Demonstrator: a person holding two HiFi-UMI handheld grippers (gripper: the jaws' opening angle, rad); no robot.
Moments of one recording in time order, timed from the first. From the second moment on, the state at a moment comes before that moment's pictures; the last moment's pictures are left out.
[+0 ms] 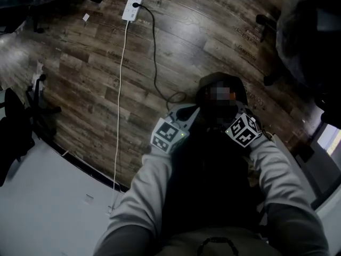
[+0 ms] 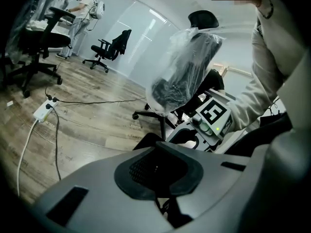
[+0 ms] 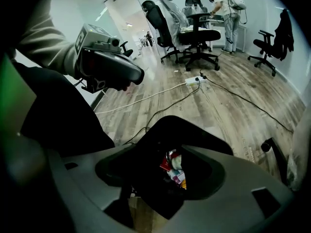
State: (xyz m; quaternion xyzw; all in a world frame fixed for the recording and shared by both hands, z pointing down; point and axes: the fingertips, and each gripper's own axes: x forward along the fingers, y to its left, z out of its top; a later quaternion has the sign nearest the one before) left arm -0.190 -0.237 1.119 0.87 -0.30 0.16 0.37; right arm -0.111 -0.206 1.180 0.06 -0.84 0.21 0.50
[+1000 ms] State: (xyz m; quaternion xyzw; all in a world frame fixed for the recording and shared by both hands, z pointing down) left arm -0.175 -0.190 0.925 0.85 -0.32 0.18 0.38; right arm -0.086 -0.181 0.958 0.13 -0.84 0.27 0.46
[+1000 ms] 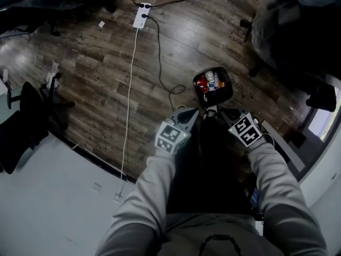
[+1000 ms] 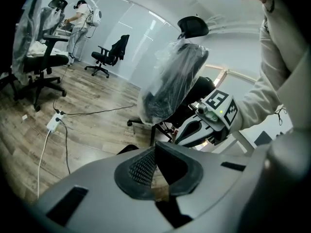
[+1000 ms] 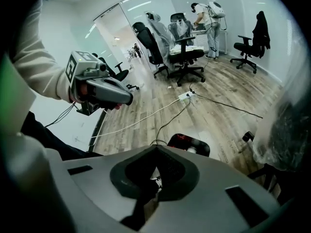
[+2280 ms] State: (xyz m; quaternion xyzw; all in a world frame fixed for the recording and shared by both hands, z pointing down) left arm -0.139 -0.271 0.513 0.96 -0.23 0.08 0.16; right arm -0.033 -0.255 0.509 0.35 -0.88 0.15 0.28
